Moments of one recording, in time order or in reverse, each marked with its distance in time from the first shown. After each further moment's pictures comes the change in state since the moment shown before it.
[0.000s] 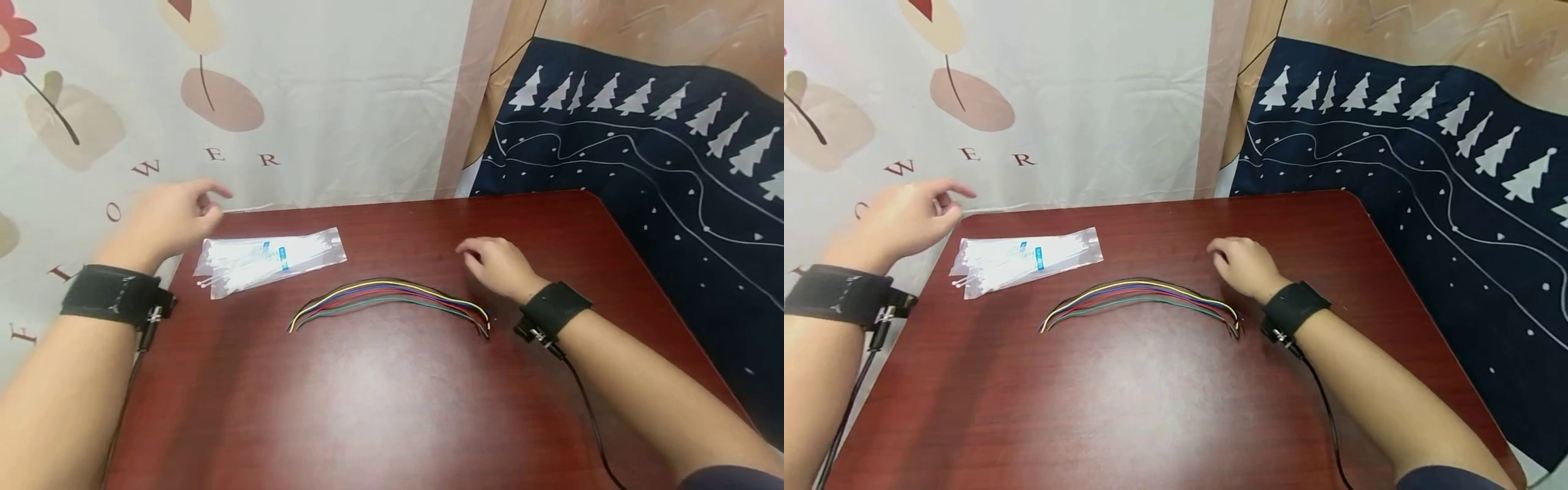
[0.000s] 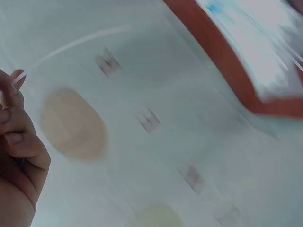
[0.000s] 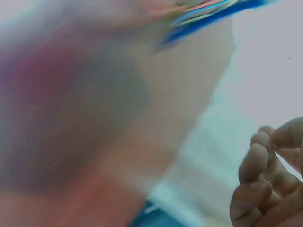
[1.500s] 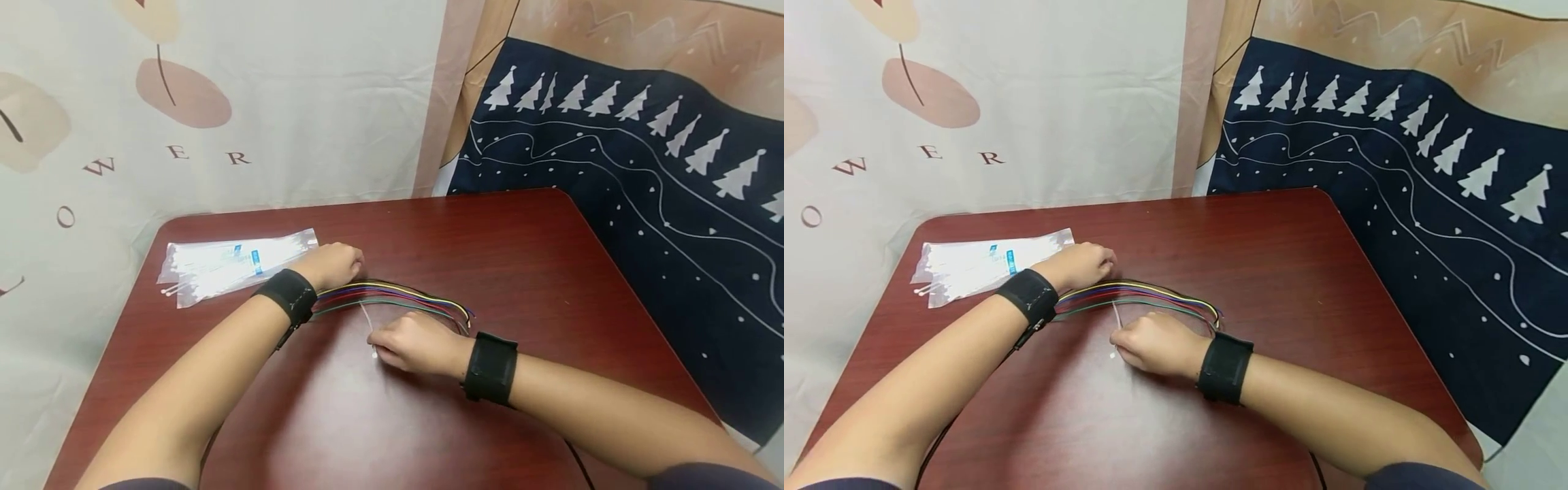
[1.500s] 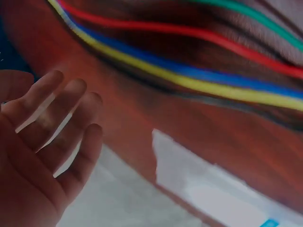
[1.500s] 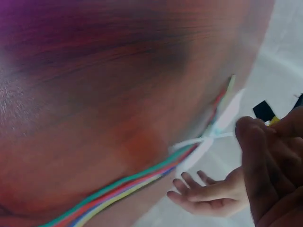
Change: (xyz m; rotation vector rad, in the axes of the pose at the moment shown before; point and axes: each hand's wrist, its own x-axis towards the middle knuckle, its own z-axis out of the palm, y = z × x) left_hand 0.079 0.125 0.207 -0.044 -0.436 0.307; right_hand -0.044 -0.115 0.049 -0.108 -0.104 -0.634
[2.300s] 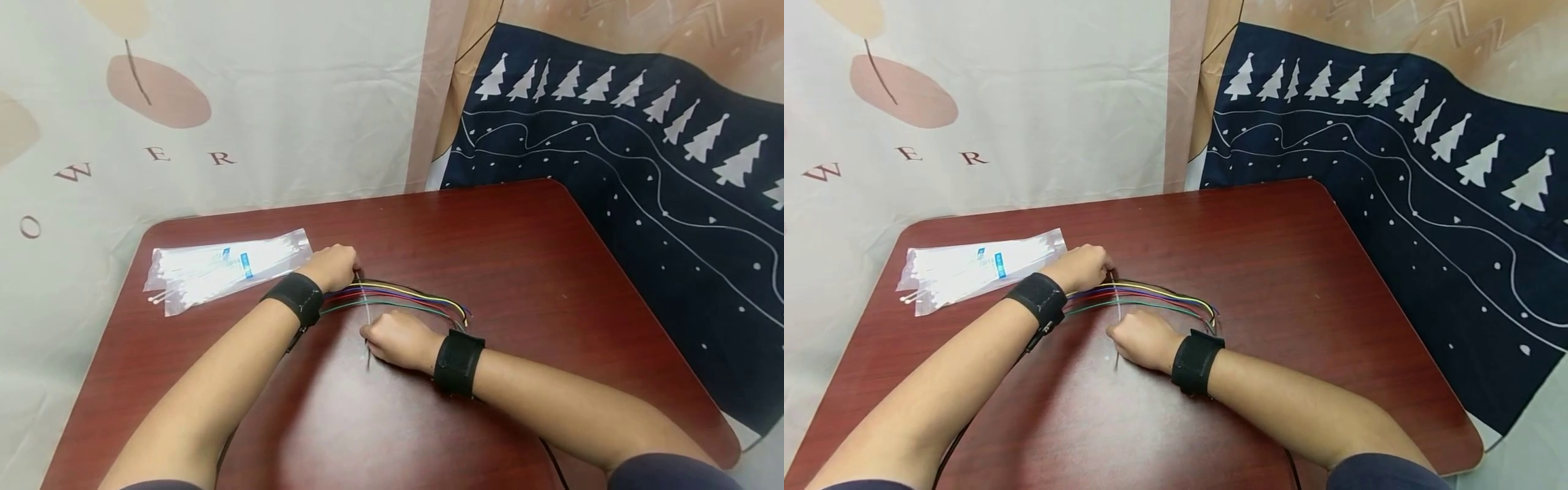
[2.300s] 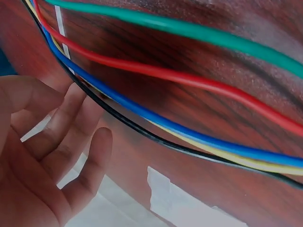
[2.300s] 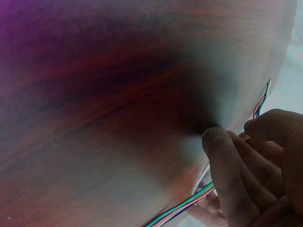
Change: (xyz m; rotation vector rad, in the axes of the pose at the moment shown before) left_hand 0.060 -0.035 0.057 0.001 -0.025 -0.108; right_hand 0.012 0.017 0.045 -0.047 -0.171 0.209
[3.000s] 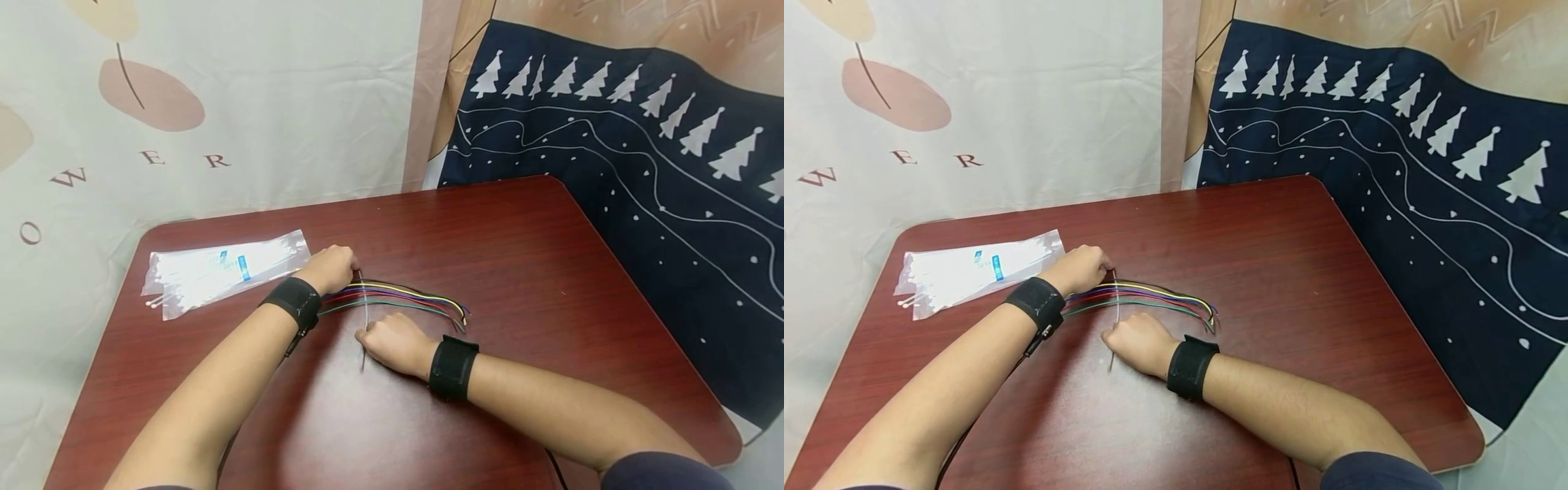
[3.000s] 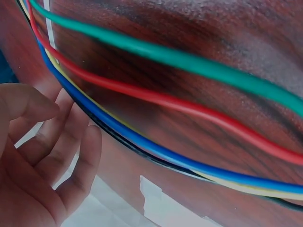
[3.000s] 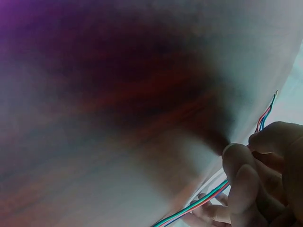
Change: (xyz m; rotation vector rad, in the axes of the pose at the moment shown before) left_hand -0.005 0.002 0.001 -0.039 0.071 0.016; right_hand -0.002 -0.009 0.010 -0.262 0.108 -0.030
